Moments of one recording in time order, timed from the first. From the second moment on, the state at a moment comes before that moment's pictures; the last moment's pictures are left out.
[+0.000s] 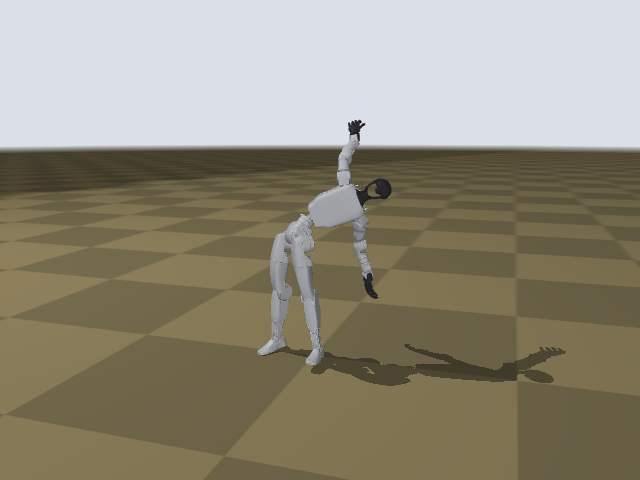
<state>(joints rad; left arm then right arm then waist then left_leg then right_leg) -1.61 0.79 -0.08 1.14 -0.26 0.35 0.31 -0.75 -0.98 -1.97 0.83 0.13 0.33 -0.12 -1.57 0.52 -0.52 0.87 0.09 0.84 -0.06 -0.07 -0.25 0.61 -0.09 0.38 -0.04 0.16 0.06</state>
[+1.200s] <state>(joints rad) -3.09 -0.60 -0.85 -0.21 0.09 -0.12 0.13 -3.09 -2.25 -2.00 1.41 0.64 -0.31 -0.22 -1.52 0.18 -0.46 -0.06 0.38 0.67 -0.02 0.01 -0.21 -0.27 0.15 0.19 -0.05 0.22 0.01</state>
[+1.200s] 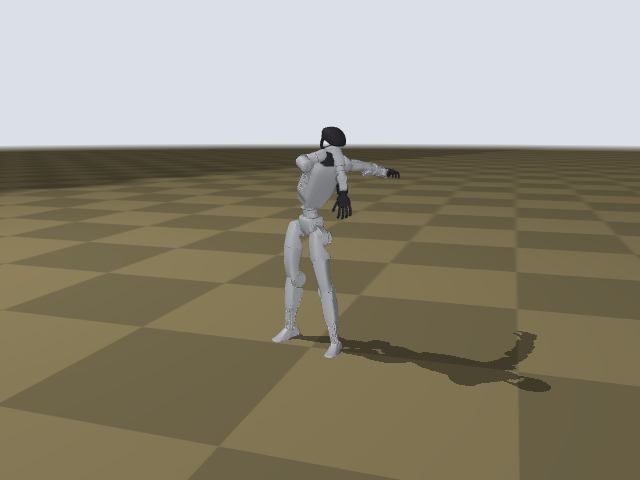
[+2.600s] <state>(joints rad) -3.09 -0.47 -0.47 0.51 0.11 0.18 0.36 -3.09 -2.25 -2.00 0.88 0.25 -0.12 -0.37 -0.74 0.15 0.15 -0.42 -0.13 0.12 0.06 0.11 -0.07 -0.15 -0.35 -0.41 0.00 0.05 0.12</state>
